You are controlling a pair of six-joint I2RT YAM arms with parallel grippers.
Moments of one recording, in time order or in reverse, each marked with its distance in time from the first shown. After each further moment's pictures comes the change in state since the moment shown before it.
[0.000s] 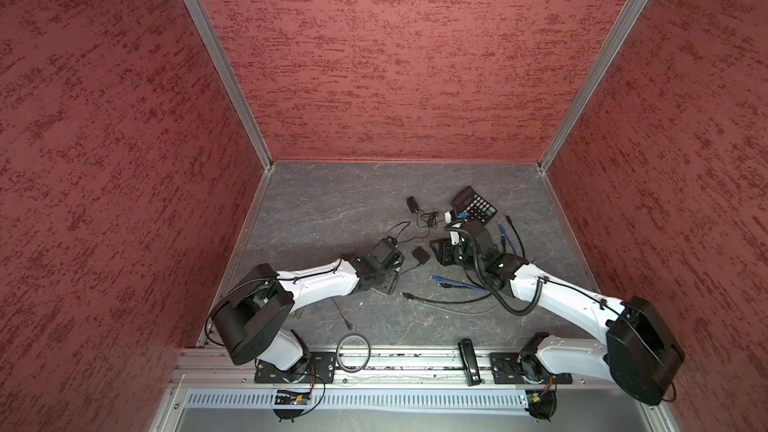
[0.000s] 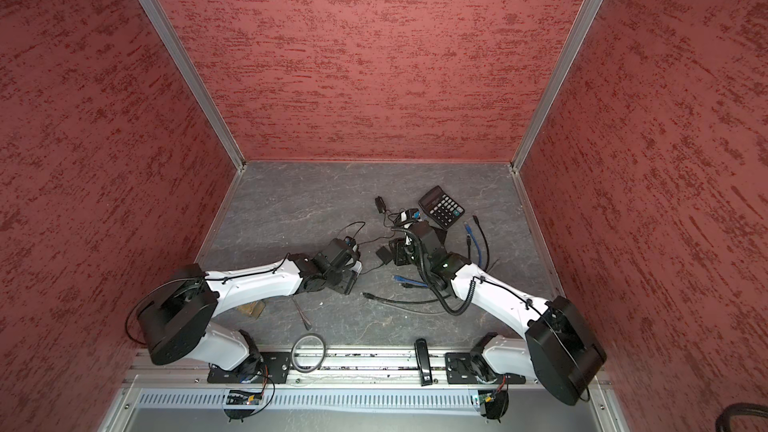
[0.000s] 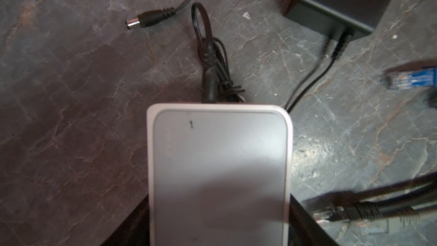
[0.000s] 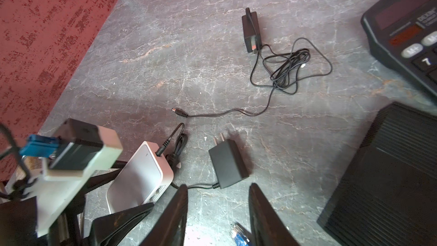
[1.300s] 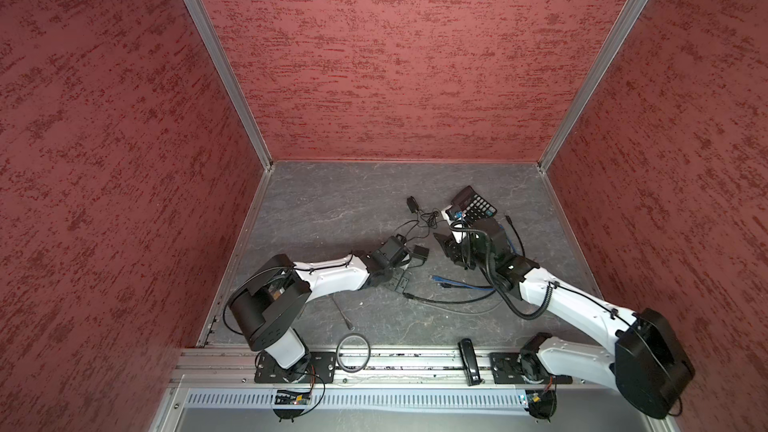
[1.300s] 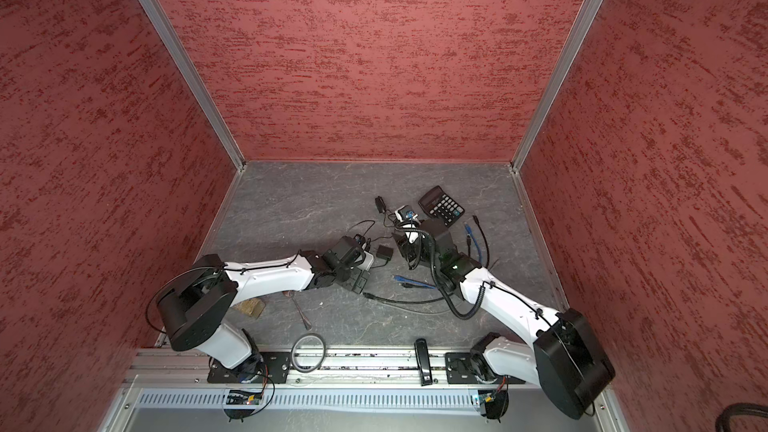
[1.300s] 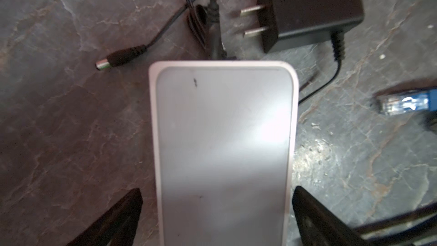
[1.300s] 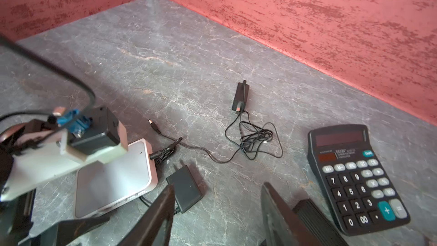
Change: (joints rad) left arm 0.002 0.053 0.037 0.077 0.001 0.051; right arm -0.070 -0.059 -0.018 0.132 -0.050 -0.597
